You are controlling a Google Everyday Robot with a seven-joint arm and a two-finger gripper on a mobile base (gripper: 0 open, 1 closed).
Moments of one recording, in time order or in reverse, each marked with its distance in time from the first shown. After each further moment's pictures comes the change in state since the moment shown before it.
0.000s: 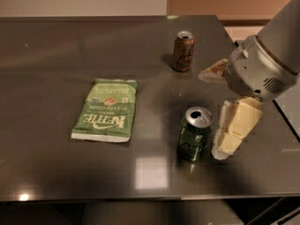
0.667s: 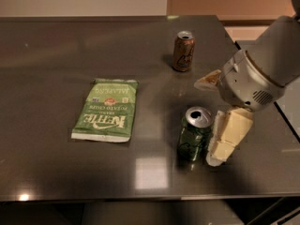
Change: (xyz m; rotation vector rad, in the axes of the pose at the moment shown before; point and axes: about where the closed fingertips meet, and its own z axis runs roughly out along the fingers) arm 0.007 0.000 0.024 -0.009 0.000 -0.006
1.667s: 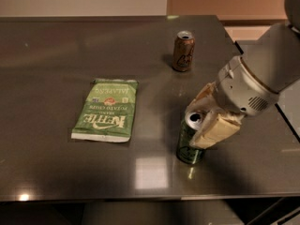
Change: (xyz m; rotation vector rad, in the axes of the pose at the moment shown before) arm -0.006 0.010 0.011 -0.035 -0.027 -0.013
